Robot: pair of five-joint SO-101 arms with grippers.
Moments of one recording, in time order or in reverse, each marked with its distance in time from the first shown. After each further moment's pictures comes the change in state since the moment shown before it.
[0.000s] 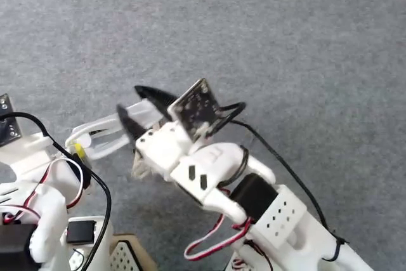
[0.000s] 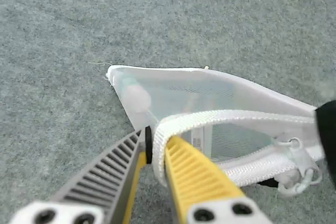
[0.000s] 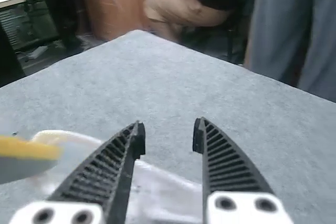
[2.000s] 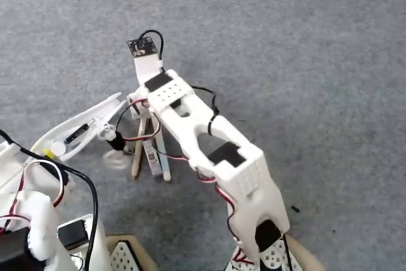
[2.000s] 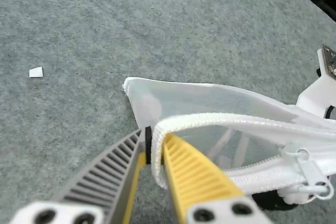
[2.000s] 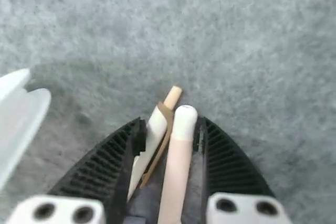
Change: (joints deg) left arm -18.0 -0.1 0.0 0.0 0.0; right arm 10.7 96.6 -65.4 31.3 -14.1
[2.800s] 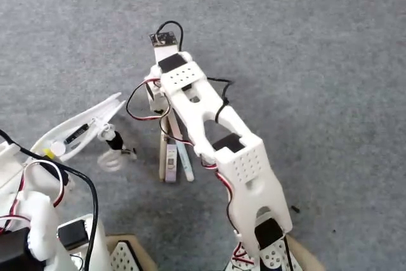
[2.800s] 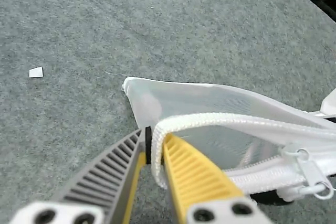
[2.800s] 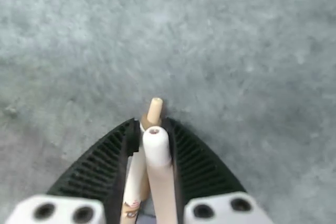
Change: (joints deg) left arm 0.0 0.0 0.0 0.0 0.0; right arm 5.4 4.0 -13.0 18.0 -0.1
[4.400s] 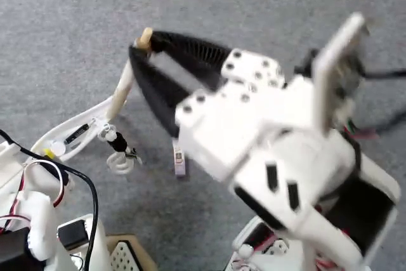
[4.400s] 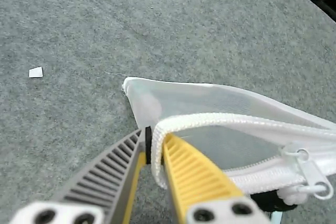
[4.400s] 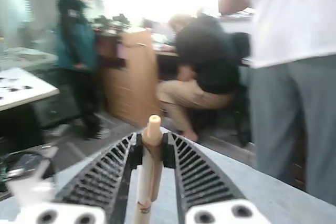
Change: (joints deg) left arm 0.0 0.0 0.0 0.0 0.0; right arm -18.5 -78.0 -0.1 -7.0 11.2
